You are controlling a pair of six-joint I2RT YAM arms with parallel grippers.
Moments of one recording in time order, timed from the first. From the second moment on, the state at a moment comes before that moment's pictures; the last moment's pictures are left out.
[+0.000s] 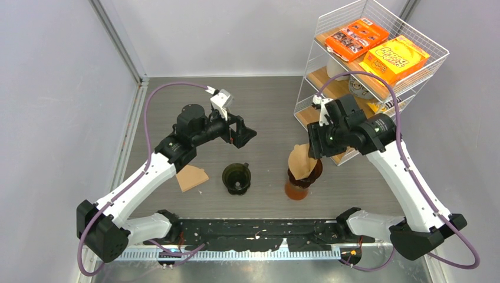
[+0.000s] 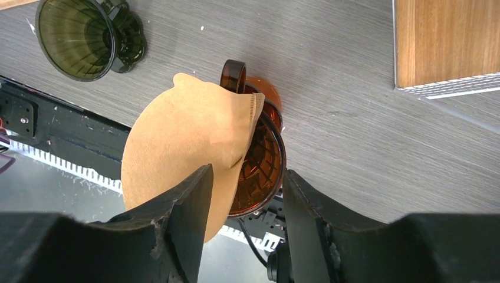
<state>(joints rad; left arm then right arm) -0.59 1.15 0.99 -0.06 0.34 -0.19 0.49 1.16 1.47 -1.32 -0.05 0.22</state>
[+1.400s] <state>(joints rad) -0.59 1.16 0.99 -0.06 0.35 -0.19 0.57 1.20 1.39 -1.31 -0.10 0.24</state>
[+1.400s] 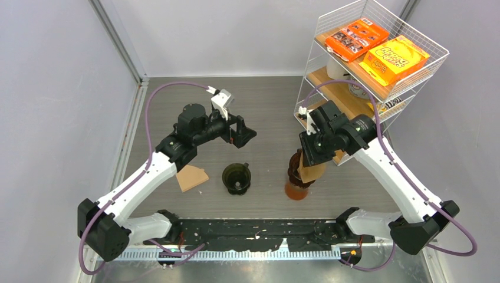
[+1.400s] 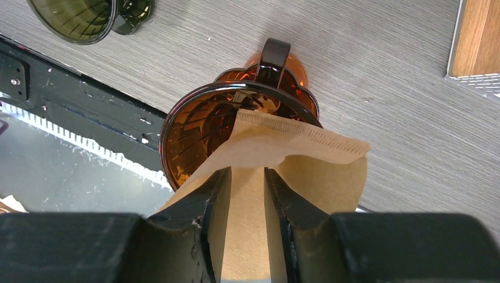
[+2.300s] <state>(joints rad) -0.58 1.17 0.99 -0.07 0.34 -0.19 0.67 1.22 1.25 -1.22 -0.01 0.30</state>
